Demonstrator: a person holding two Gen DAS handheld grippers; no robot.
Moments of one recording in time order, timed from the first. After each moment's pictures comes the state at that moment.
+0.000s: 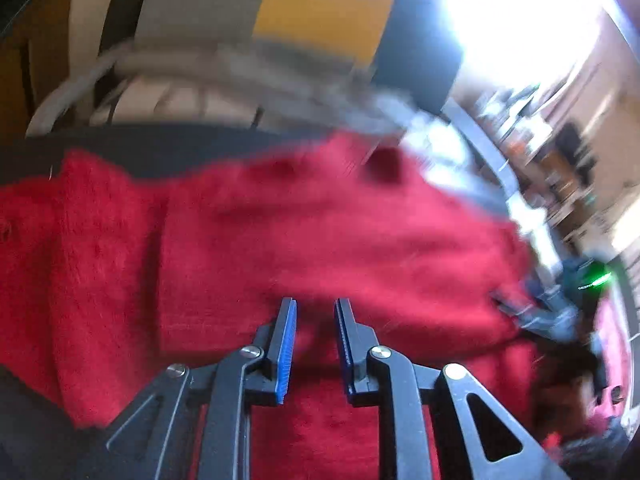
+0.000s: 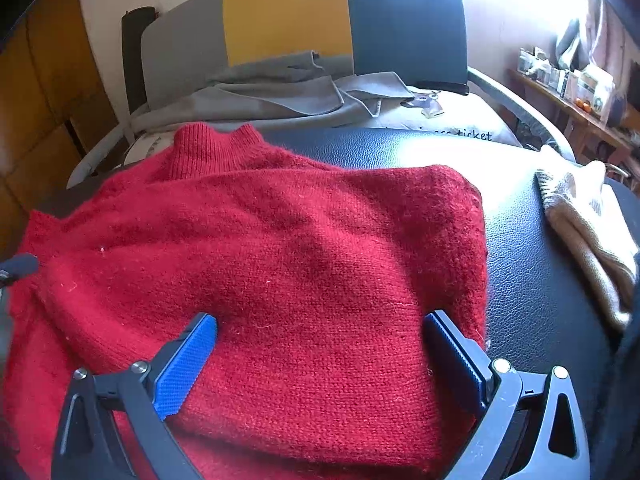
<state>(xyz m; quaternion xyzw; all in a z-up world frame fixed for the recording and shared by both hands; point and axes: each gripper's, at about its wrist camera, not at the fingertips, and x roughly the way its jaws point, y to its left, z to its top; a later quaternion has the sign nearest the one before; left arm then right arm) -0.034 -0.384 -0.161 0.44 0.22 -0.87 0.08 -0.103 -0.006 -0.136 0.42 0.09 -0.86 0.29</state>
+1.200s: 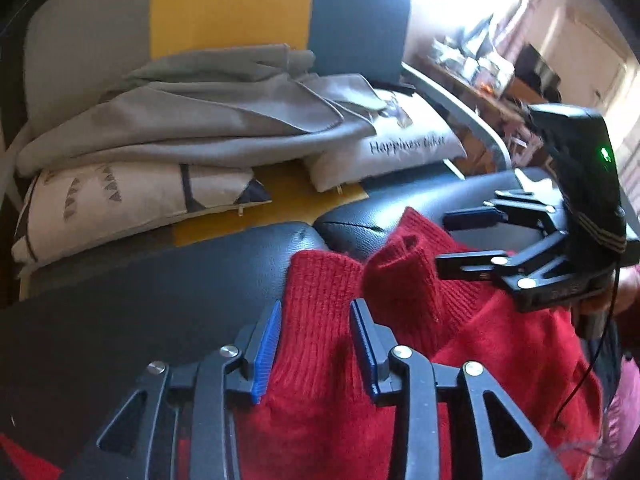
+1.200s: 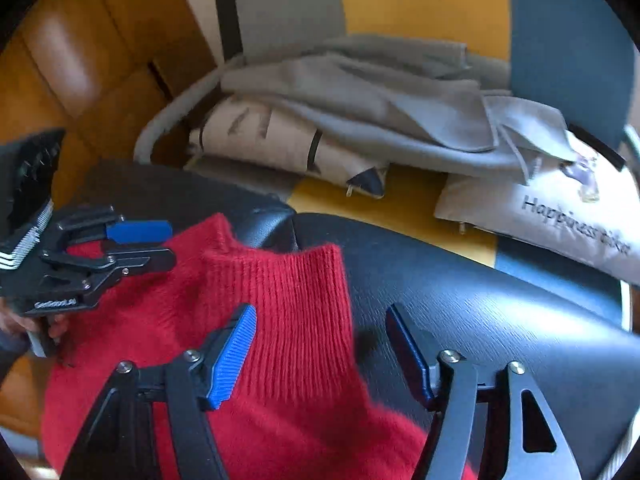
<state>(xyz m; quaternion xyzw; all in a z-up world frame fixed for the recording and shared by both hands) -0.218 -0.418 -0.153 0.48 0.09 -0.87 -0.02 -0.213 -0.163 -0.112 0.47 0.18 -0.72 0.47</state>
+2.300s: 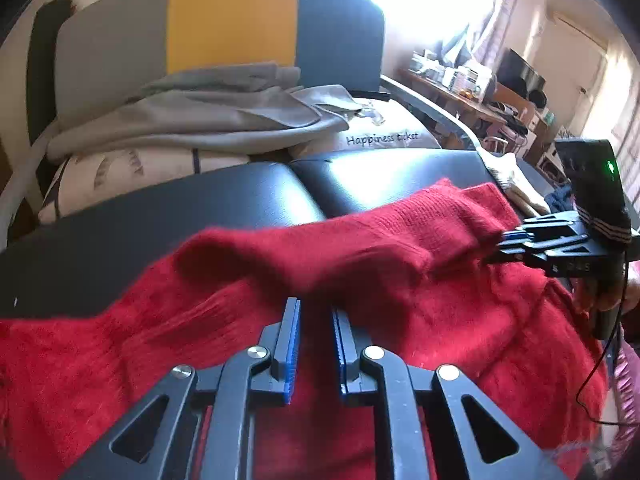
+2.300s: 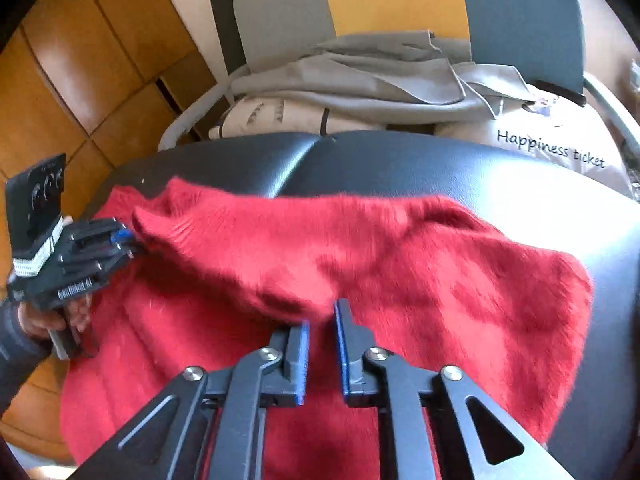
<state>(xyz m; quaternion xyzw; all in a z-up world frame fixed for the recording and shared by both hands) -0.082 -0.383 -0.142 0.43 0.10 -0.90 -0.02 -0.106 -0.057 -0.111 0.47 0.12 -0.74 0.46</state>
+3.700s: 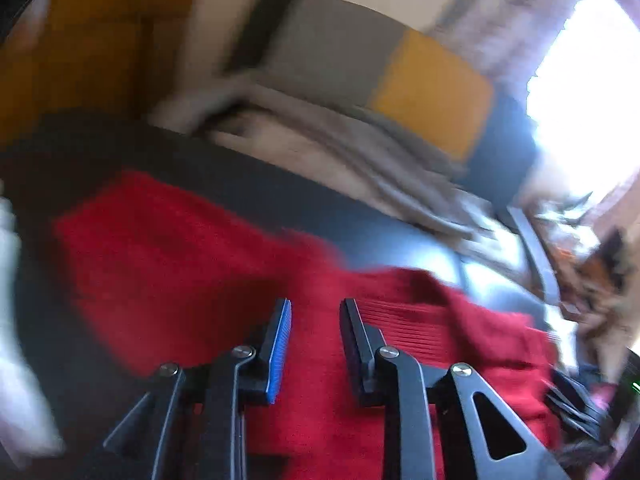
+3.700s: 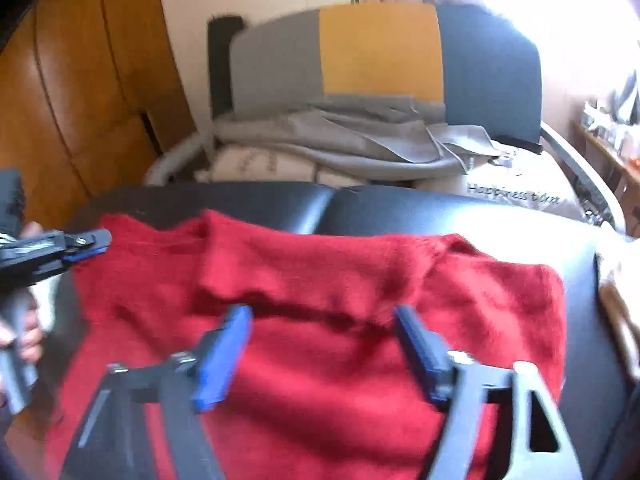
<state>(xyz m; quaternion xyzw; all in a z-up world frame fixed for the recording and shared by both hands) 0.062 -0.512 -0.102 0.34 0.28 -0.86 0.27 -0.010 -0.071 -0.084 0.37 0.09 -0.83 0.40</state>
